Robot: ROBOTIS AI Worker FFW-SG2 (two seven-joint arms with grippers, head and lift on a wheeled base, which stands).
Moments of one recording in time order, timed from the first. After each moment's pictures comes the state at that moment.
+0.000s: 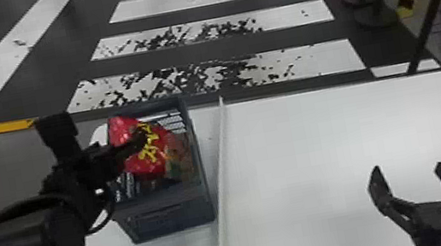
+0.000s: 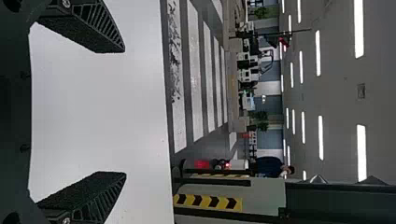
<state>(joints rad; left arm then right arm) -0.06 0.19 0.15 -1.77 0.34 0.71 0.01 0.48 -0.09 0.06 -1.84 -0.12 -0.05 -0.13</state>
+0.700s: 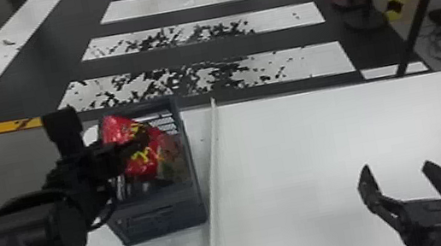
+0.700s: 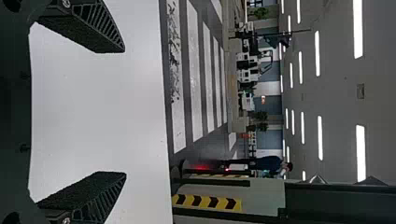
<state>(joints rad) -0.10 0.18 0.10 -1.73 0.32 0.71 0.00 0.47 -0.10 0.06 -1.84 -0.12 -0.04 -0.13</state>
